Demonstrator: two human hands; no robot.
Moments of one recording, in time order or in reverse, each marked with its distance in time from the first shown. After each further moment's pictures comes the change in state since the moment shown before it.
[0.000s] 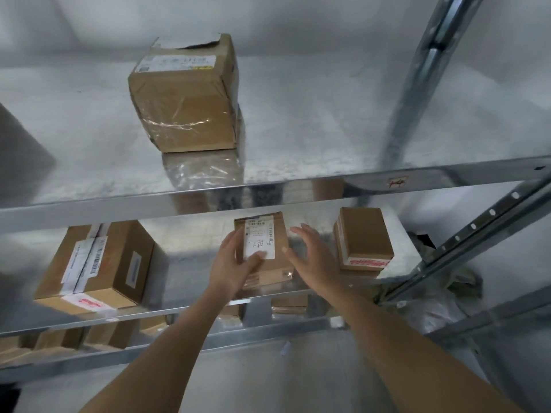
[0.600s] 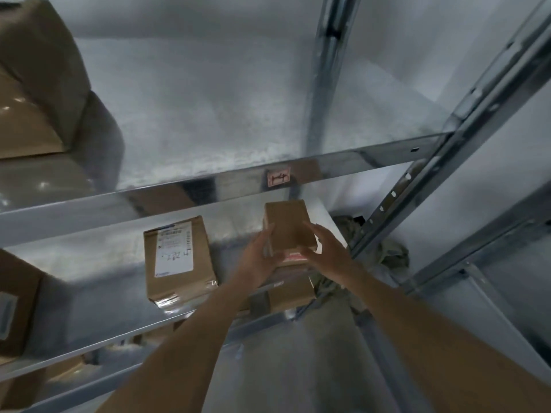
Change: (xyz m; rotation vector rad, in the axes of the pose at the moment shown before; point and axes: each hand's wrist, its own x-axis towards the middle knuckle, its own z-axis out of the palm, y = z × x) left_hand 0.016 0.093 0.179 0.095 -0.381 0.112; right_hand -0.024 0.116 -0.142 -0.110 -0.087 0.261
